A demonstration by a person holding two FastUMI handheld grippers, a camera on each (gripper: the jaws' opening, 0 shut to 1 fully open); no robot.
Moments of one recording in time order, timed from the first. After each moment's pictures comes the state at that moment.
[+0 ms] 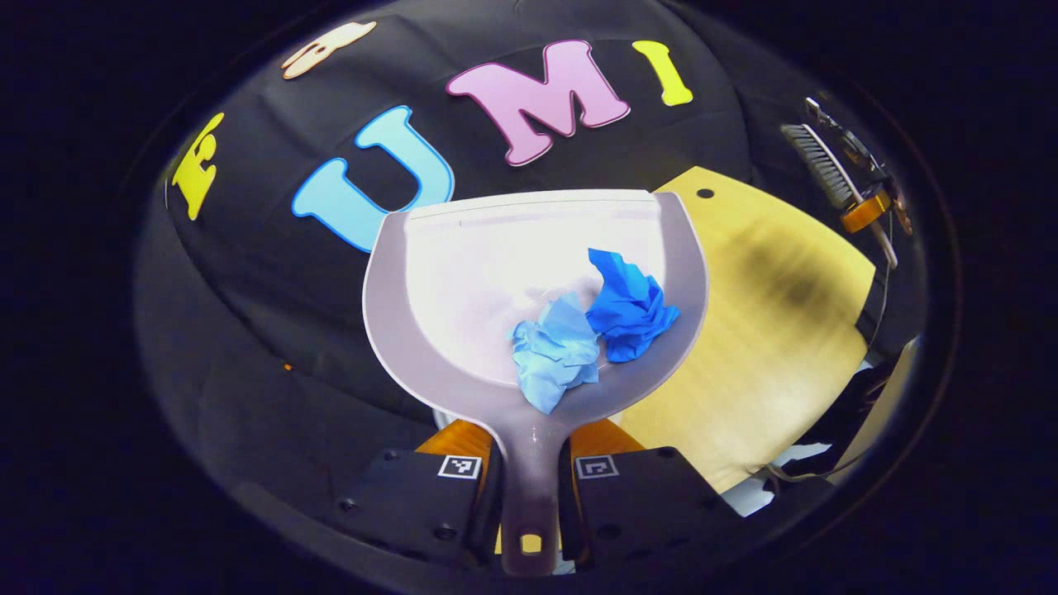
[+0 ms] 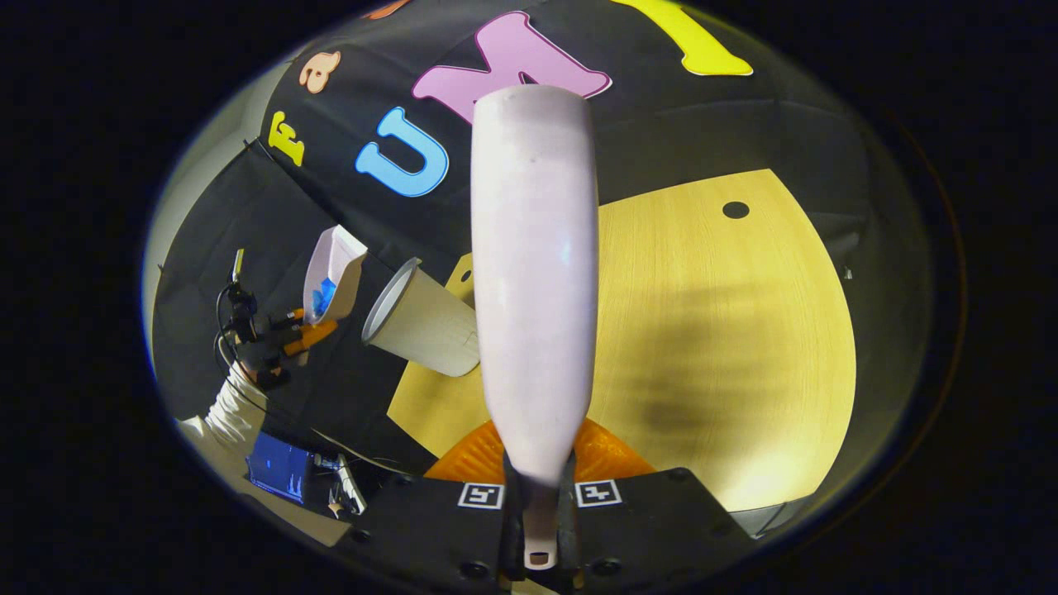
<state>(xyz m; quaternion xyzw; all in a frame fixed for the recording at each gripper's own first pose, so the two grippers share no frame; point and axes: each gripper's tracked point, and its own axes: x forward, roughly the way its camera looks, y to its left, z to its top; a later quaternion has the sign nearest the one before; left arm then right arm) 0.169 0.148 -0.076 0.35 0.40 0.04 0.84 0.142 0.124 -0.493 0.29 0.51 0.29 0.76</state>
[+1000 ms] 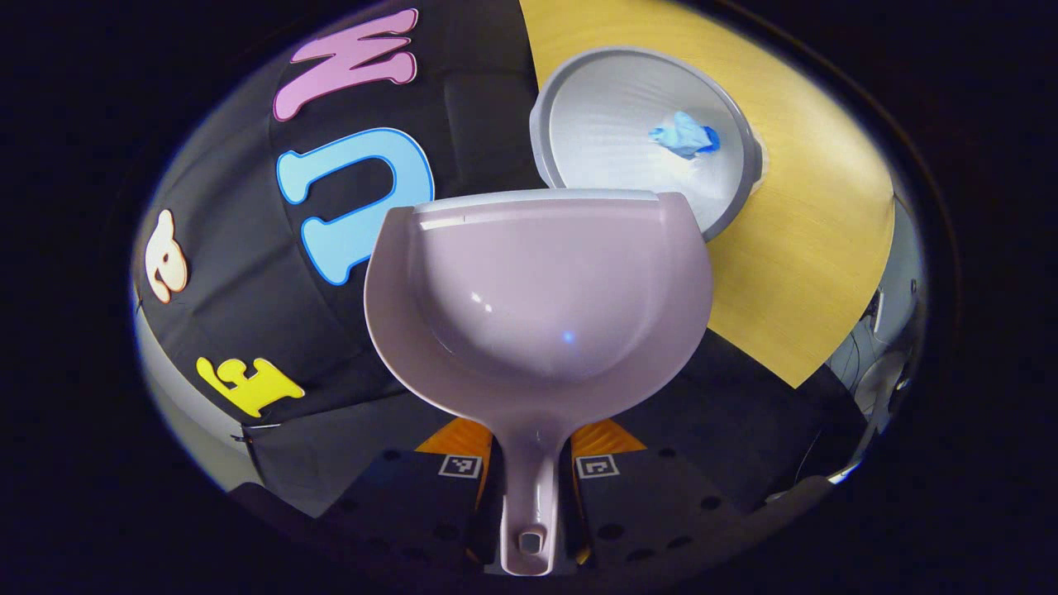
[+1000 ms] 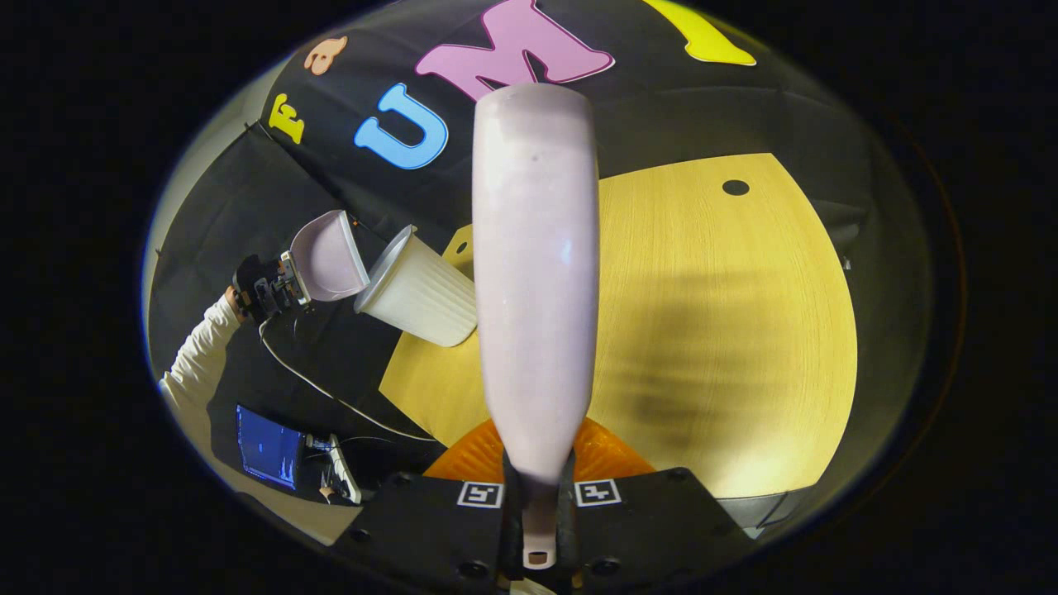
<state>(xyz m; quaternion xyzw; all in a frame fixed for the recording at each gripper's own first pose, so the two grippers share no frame) 0.172 0.158 -0.053 0.72 0.45 0.16 0.51 0.149 0.130 -0.503 0.26 0.54 0.31 0.74</state>
